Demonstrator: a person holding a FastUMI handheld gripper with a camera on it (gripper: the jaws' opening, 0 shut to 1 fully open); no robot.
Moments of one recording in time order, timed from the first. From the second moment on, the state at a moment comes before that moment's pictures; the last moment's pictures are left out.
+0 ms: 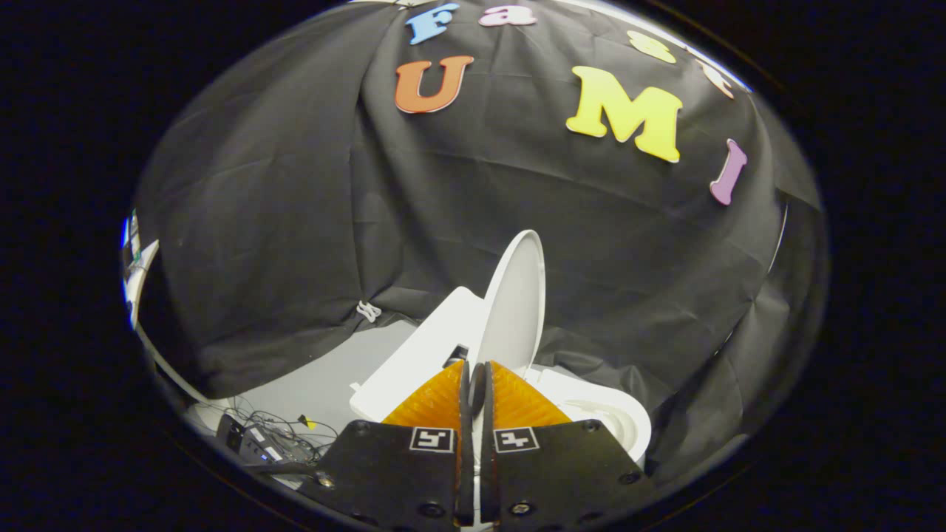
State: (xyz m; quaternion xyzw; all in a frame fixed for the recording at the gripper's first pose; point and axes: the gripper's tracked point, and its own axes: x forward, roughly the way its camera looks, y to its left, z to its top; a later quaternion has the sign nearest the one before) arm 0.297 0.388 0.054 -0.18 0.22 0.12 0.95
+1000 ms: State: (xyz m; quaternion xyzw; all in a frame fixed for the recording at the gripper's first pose) arm 0.164 0.218 0.077 -0.07 0.15 0.13 0.98
